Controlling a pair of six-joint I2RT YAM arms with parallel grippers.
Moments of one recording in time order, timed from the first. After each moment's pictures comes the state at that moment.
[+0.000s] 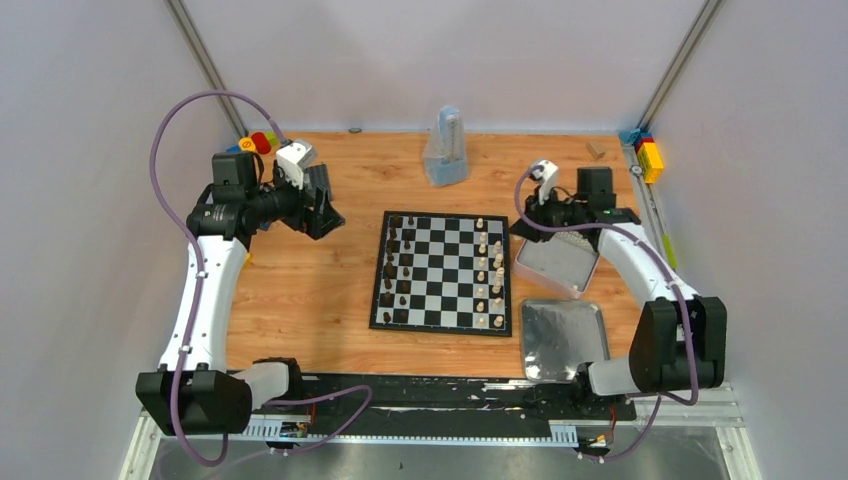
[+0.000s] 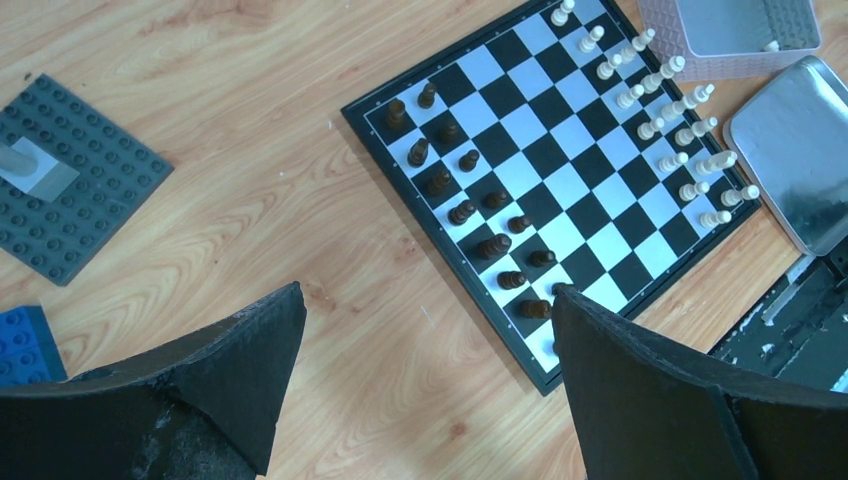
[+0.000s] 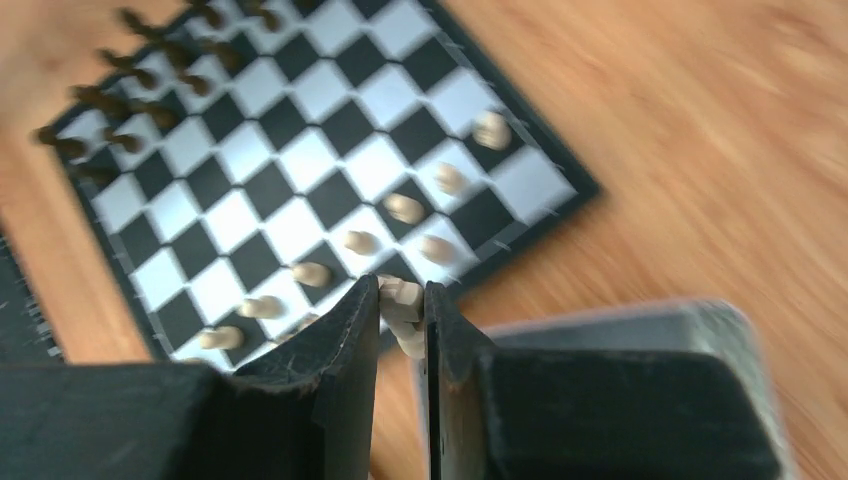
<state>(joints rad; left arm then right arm) 0.04 1.16 1.24 -0.79 0.70 0.30 0.02 1.40 1.04 -0.43 -0.74 -0.41</state>
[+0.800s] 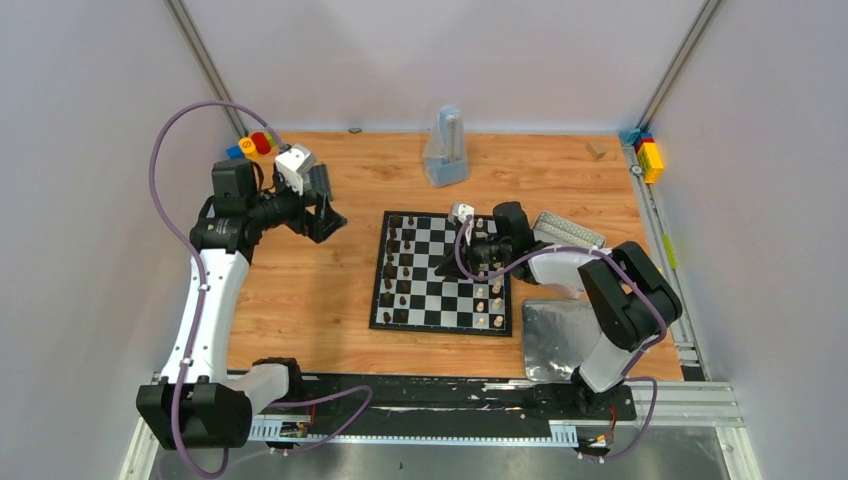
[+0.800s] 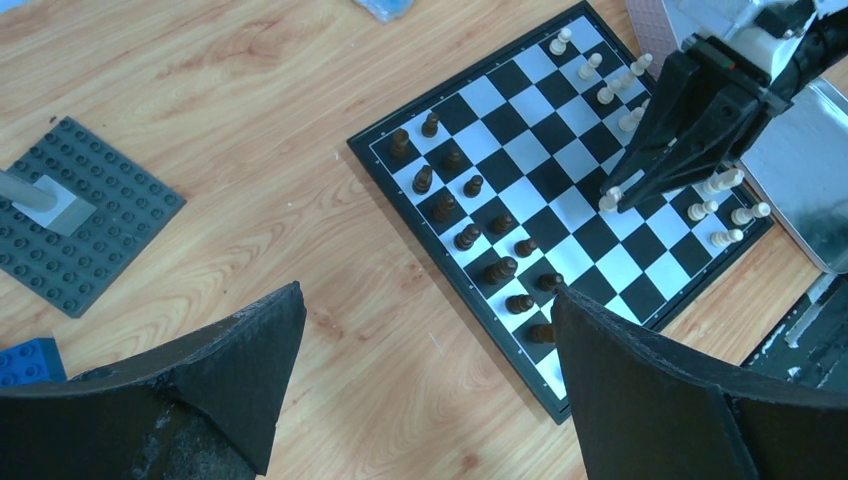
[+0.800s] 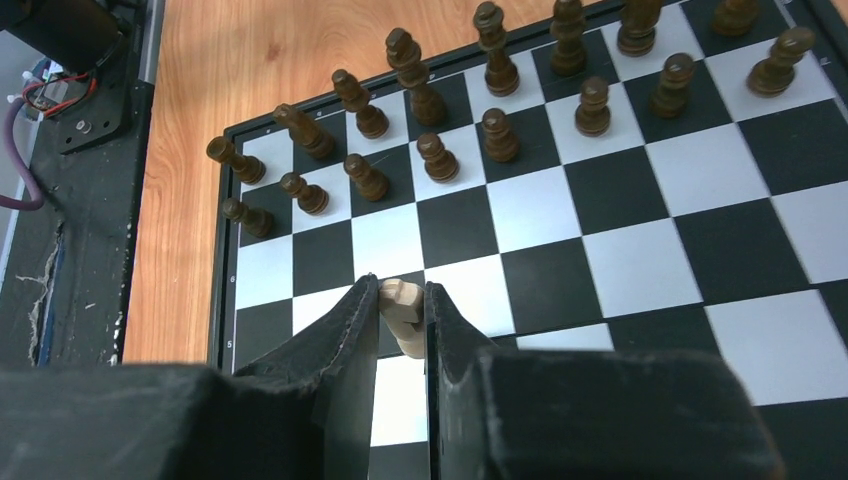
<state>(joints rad) 0.04 1.11 1.14 -0.64 0.73 0.27 0.50 1.69 0.78 0.39 -0.92 -0.13</state>
